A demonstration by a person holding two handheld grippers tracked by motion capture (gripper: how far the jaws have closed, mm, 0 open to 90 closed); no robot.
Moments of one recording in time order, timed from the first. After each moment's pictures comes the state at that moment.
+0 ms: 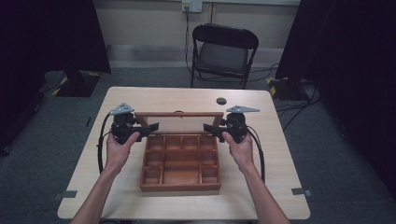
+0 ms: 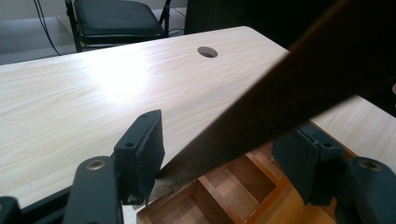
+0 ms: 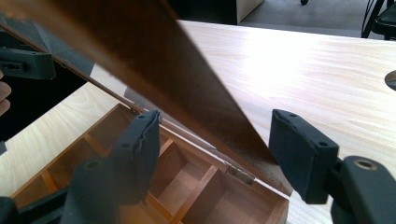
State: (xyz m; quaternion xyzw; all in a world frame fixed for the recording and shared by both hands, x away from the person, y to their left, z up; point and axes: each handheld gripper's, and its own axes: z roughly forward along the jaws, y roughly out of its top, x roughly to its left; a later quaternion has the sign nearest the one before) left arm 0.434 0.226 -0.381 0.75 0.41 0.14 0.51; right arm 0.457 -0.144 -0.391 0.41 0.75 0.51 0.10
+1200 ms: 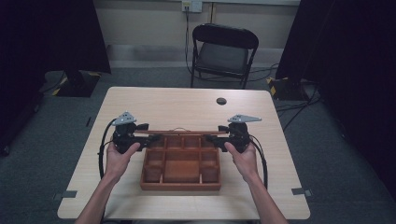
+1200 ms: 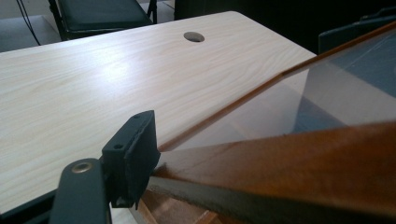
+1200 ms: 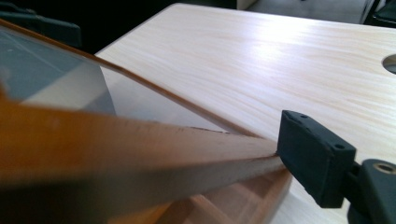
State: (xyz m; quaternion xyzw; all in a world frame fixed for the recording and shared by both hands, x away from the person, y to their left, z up) left arm 0.414 0.222 -0.397 0.77 0.38 0.14 0.50; right arm 0.430 -0.149 -0.400 0.40 0.77 0.49 0.11
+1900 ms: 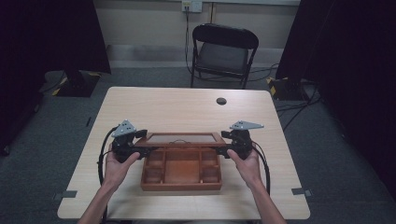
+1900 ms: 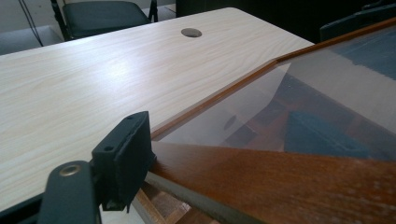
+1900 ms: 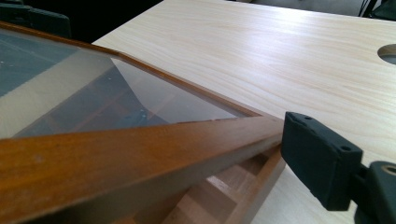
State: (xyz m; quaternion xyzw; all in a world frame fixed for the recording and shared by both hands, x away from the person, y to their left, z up) left arm 0.393 0.222 -0.407 0.77 0.37 0.16 0.49; right arm 0.416 -0.158 -0.410 0.39 0.77 0.49 0.12
